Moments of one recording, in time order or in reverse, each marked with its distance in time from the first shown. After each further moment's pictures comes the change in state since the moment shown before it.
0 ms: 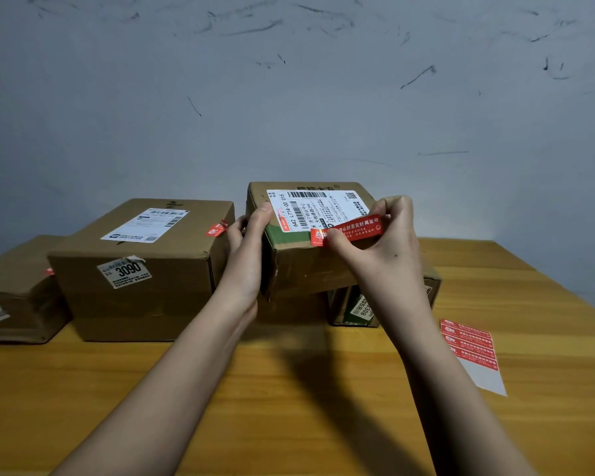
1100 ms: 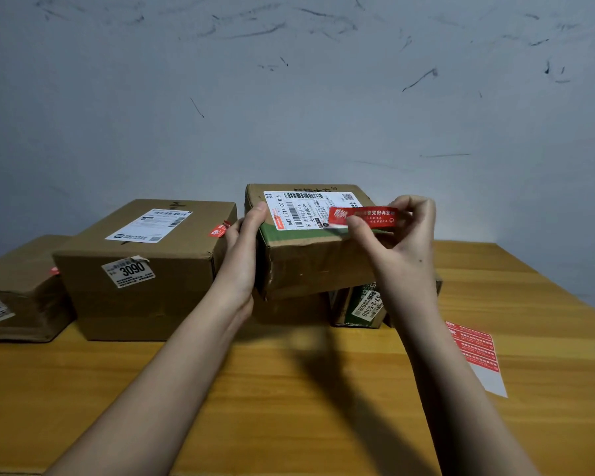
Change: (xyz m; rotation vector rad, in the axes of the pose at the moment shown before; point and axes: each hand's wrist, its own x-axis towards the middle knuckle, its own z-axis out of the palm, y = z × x) left_hand 0.006 0.002 -0.011 0.021 -0.060 -0.029; right_hand 0.005 0.011 -0.005 0.380 0.057 -0.049
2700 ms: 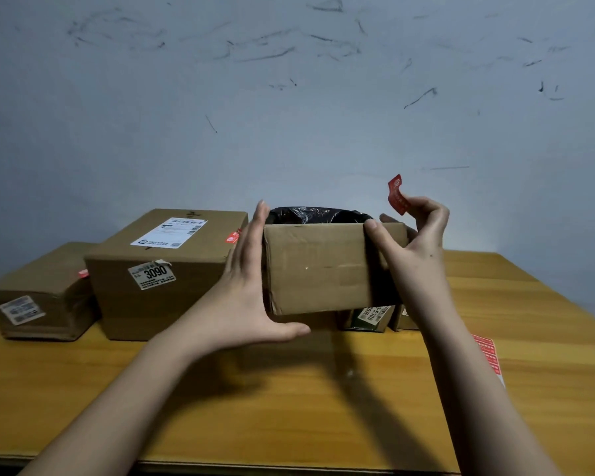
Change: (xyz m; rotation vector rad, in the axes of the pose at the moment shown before) left_hand -0.055 0.017 -0.040 1.102 -0.358 0.682; right_hand 0.009 0.004 -0.012 -0.055 -0.019 -0.020
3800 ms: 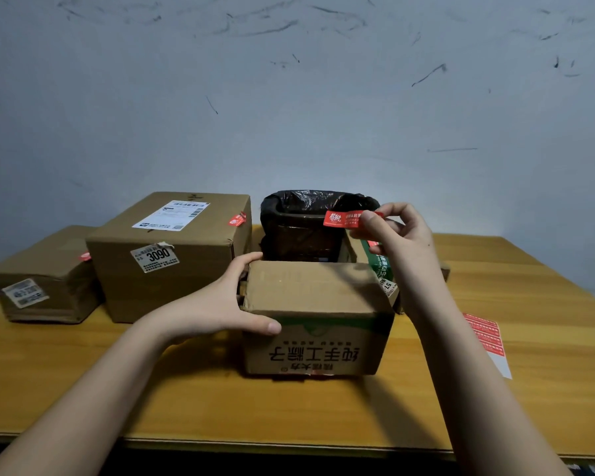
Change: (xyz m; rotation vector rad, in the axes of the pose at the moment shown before) left_hand -0.018 -0.032 -0.014 -0.370 -0.440 -0.561; right_hand -0.015 -0.009 0.013 0.197 -0.088 0.284
